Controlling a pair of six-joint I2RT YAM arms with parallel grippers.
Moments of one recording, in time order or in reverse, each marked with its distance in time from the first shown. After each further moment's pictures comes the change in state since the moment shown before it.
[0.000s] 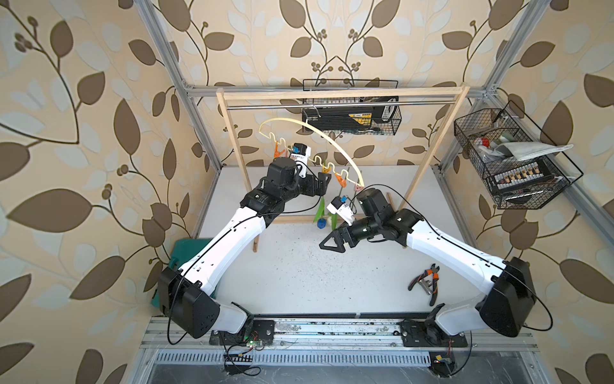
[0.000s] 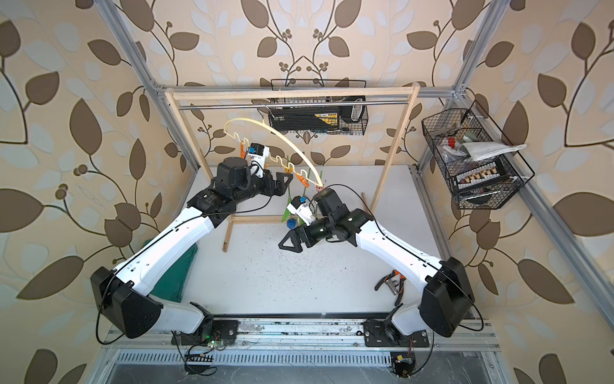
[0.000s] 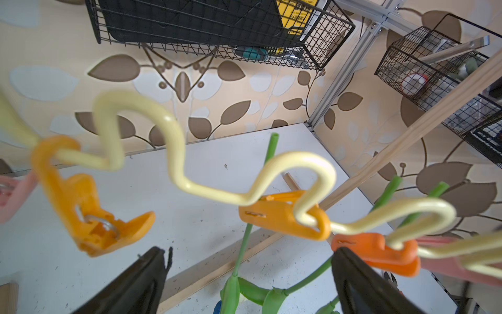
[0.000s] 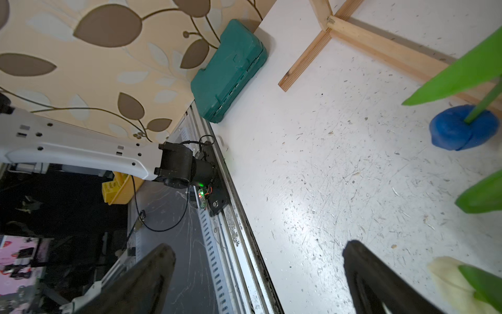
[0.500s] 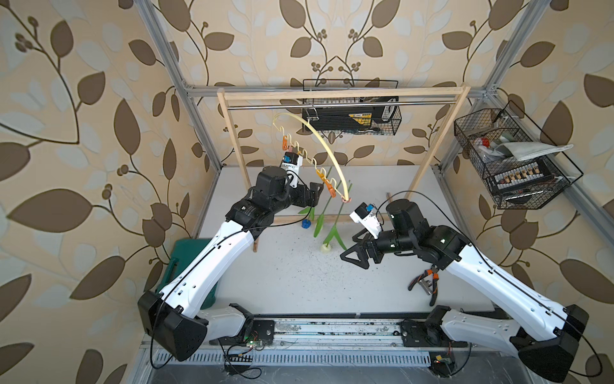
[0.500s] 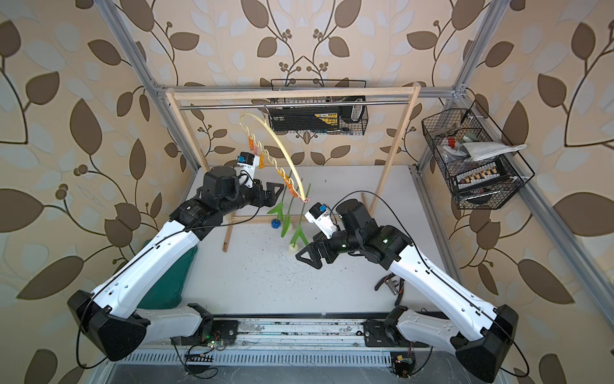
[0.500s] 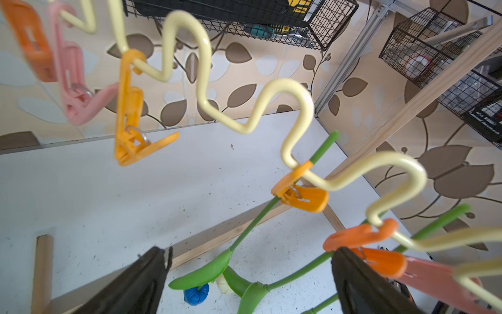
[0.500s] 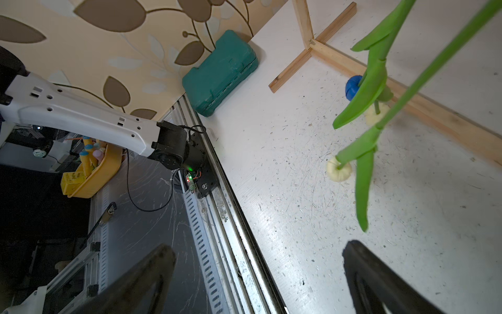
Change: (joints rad) left arm 0.000 -0.186 -0.105 -0.129 -0.029 0.014; right arm 0.003 -0.315 -0.080 -0.168 0.140 -0.054
